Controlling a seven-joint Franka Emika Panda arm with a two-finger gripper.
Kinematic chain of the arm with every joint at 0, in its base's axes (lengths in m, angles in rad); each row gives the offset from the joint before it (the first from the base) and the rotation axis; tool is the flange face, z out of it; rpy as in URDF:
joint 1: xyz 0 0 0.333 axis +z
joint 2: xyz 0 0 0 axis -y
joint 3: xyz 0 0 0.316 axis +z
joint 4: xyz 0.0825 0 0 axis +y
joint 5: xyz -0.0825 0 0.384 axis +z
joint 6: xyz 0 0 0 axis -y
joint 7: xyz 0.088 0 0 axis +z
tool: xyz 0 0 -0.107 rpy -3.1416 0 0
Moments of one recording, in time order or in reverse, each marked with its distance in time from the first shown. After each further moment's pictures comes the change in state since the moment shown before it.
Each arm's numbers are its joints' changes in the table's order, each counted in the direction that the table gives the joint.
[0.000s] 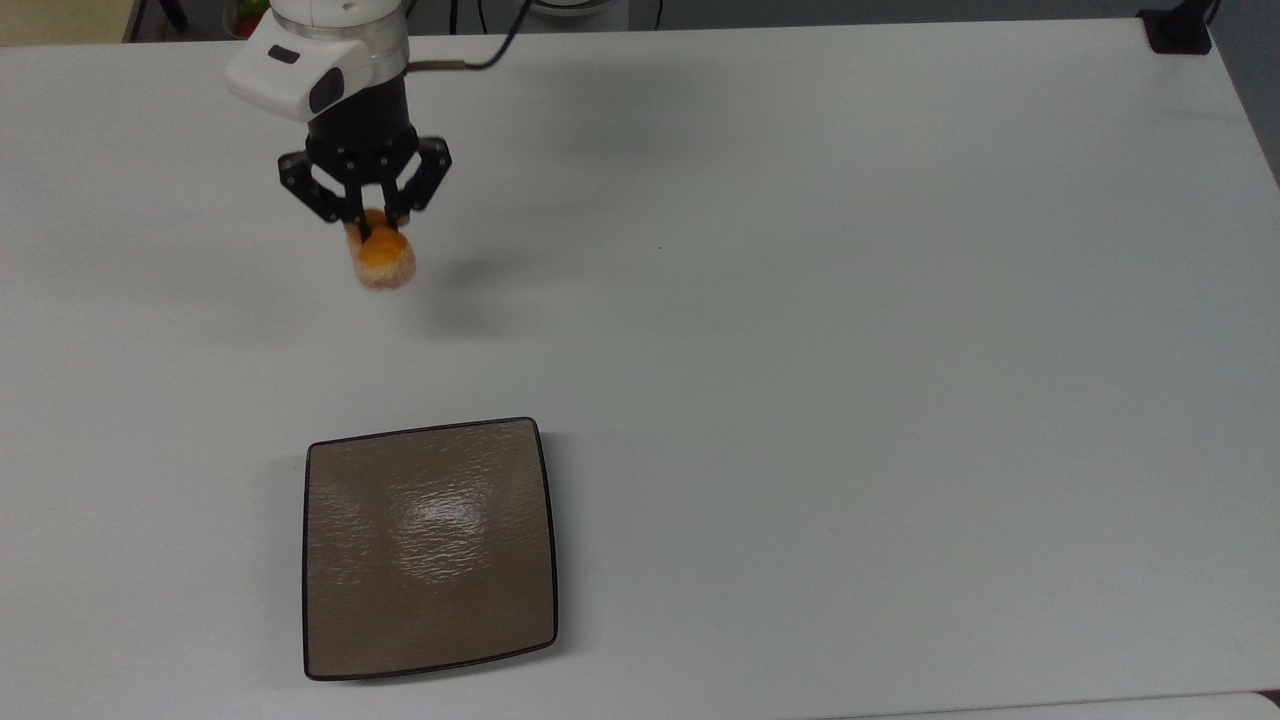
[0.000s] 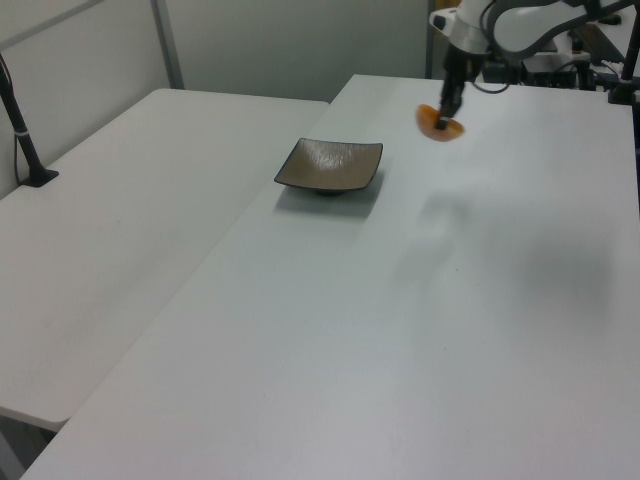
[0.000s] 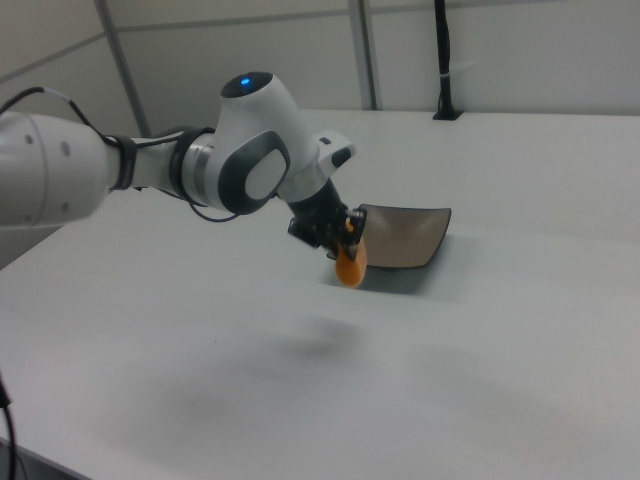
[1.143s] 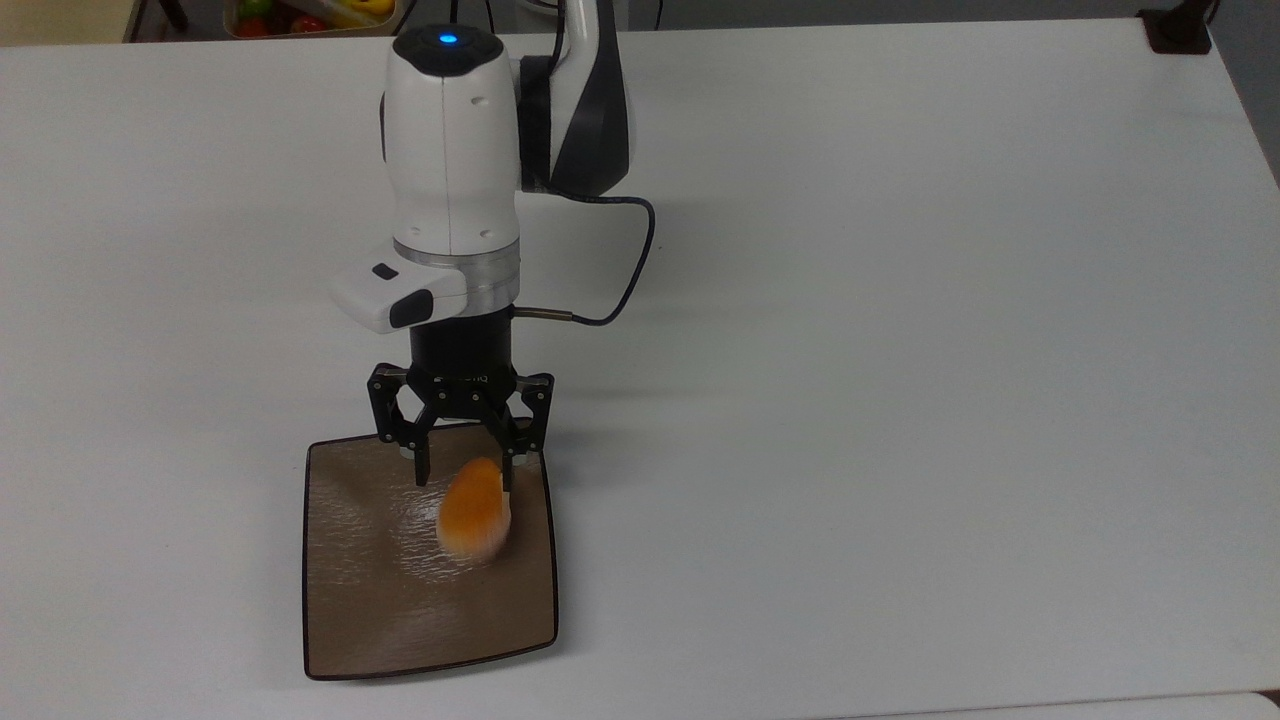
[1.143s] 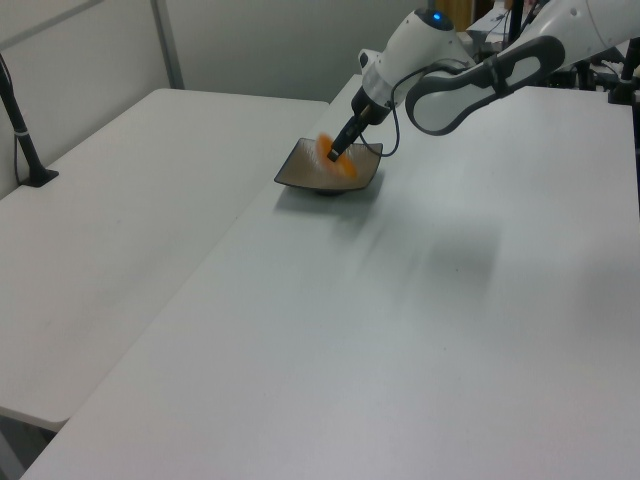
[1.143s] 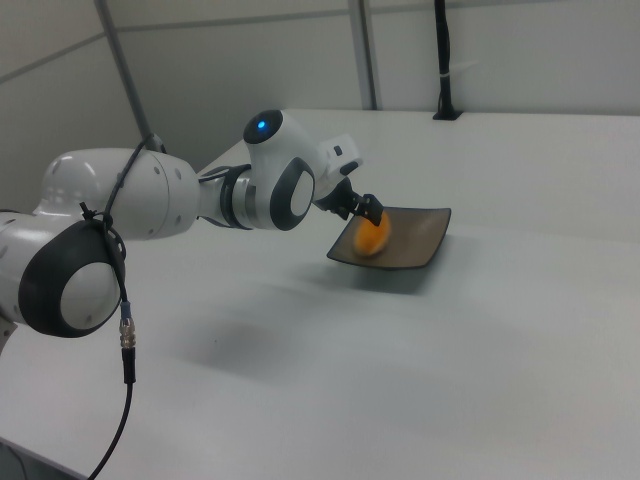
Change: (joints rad) arm 0.095 -0.475 0.038 -0.415 -0.102 0.348 -0.520
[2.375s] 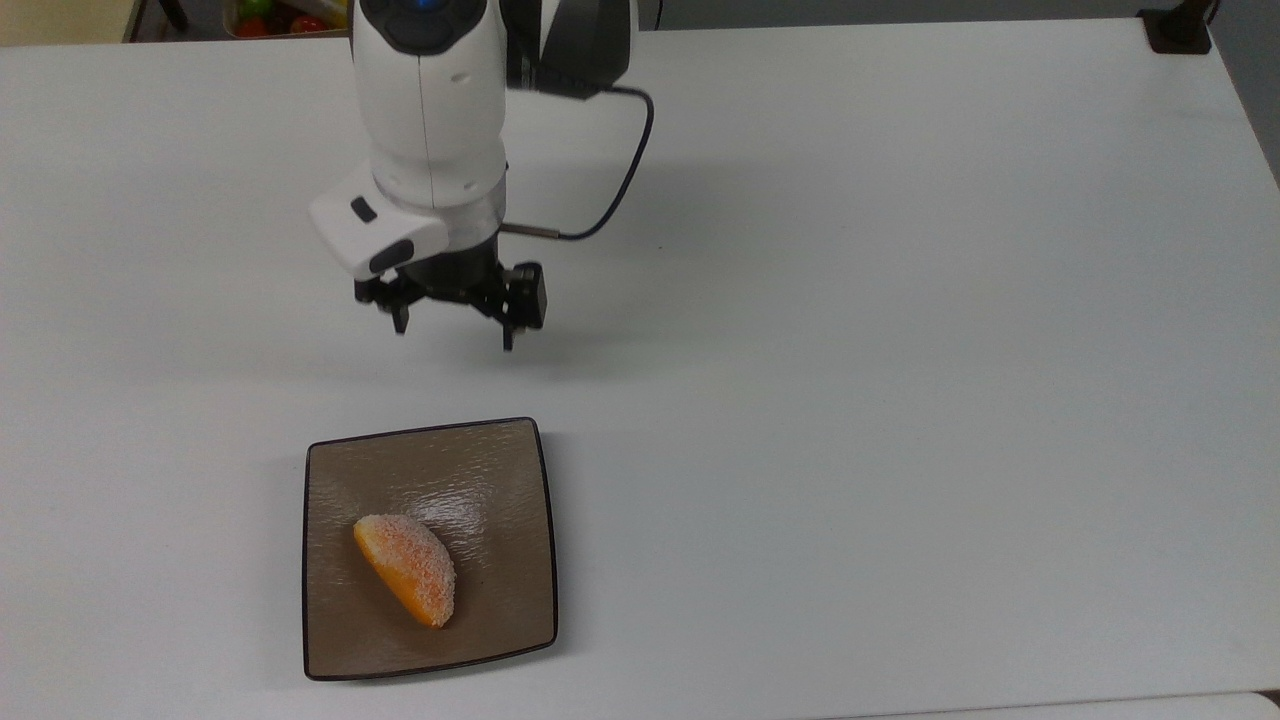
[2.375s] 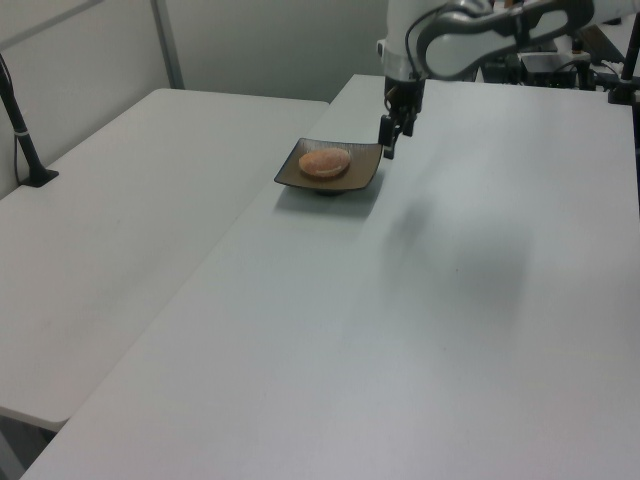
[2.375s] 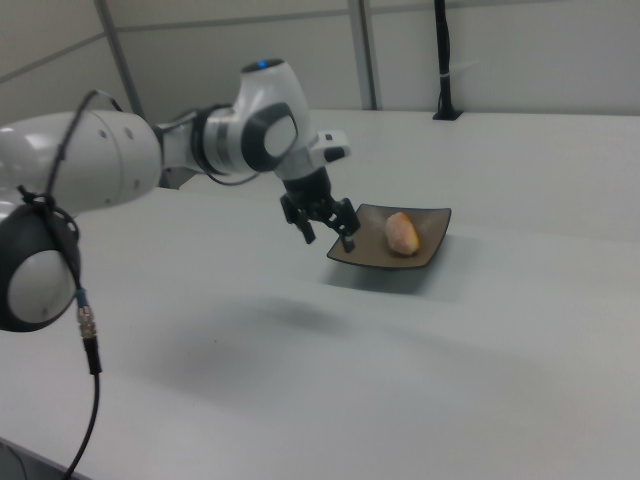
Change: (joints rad) arm -0.019 0.163 0.026 -0.029 -0.008 -0.706 -0.037
